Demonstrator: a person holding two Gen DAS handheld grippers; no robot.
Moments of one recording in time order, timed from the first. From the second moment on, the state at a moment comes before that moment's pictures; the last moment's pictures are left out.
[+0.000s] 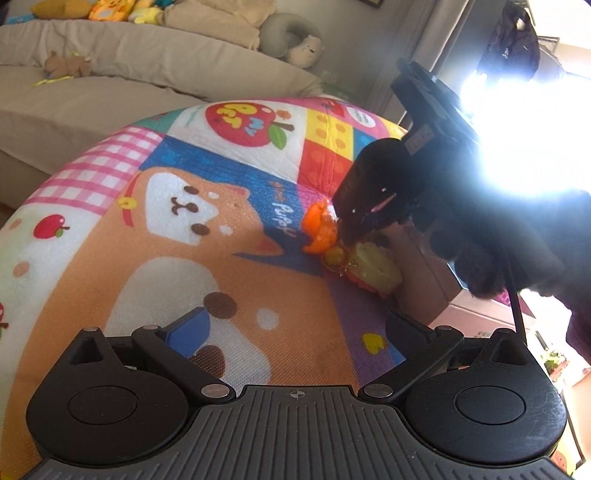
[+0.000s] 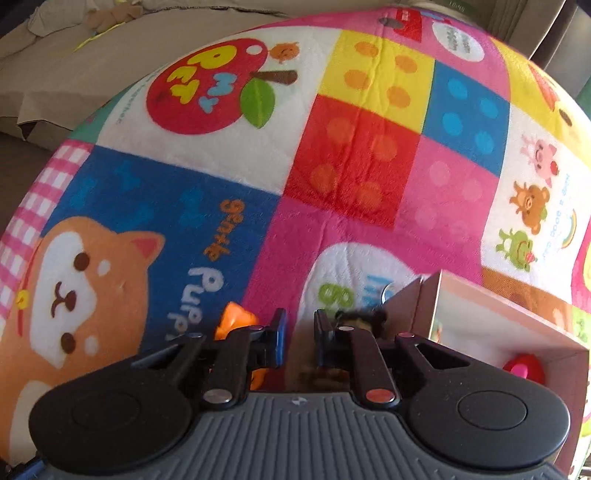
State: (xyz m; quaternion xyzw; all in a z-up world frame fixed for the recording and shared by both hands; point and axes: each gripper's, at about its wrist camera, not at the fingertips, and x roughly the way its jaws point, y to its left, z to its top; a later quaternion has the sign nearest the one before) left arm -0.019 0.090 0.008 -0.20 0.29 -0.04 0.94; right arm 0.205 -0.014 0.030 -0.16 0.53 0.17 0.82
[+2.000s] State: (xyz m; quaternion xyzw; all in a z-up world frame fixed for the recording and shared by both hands) left arm -0.081 0.039 0.029 -0.01 0.32 -0.13 0.94; right arm 0.003 -0.166 0.065 -0.13 0.44 0.26 0.85
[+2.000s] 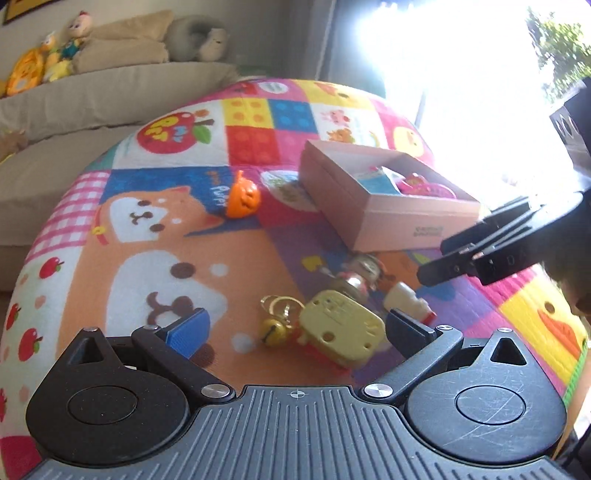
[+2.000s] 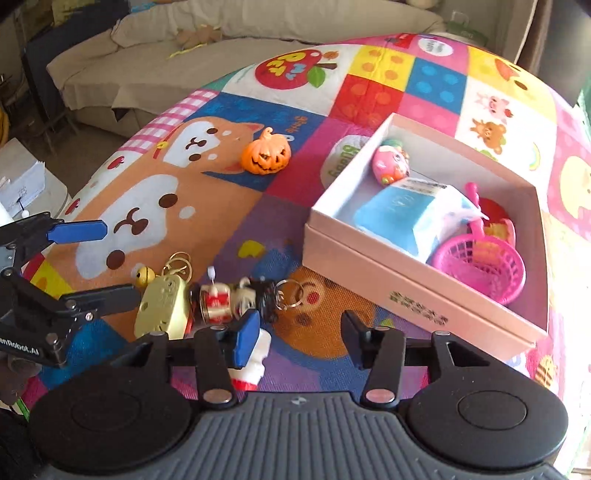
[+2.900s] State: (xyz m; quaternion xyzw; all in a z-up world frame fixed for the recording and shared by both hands) left arm -0.060 0.012 0.035 0.06 0.34 -0.06 0.94; right arm 0.029 -0.278 0.053 0.08 0.32 0.09 0.94
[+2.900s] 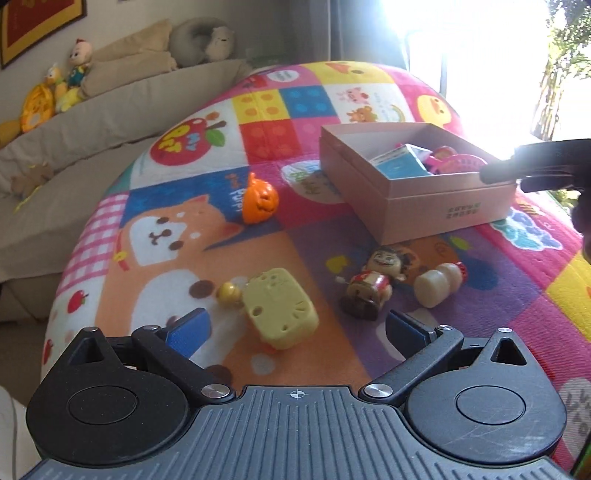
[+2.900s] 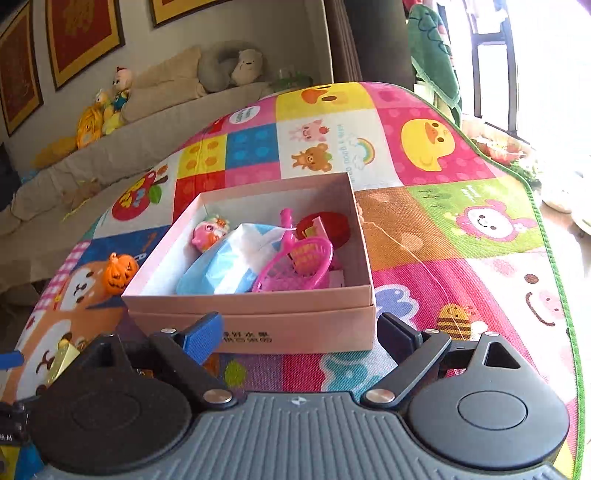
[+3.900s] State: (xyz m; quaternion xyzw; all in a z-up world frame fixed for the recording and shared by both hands) left arm -0.036 0.020 0.031 0.00 0.36 -0.06 0.93; right arm -0.025 -0.230 0.011 -0.04 0.38 0.17 0.91
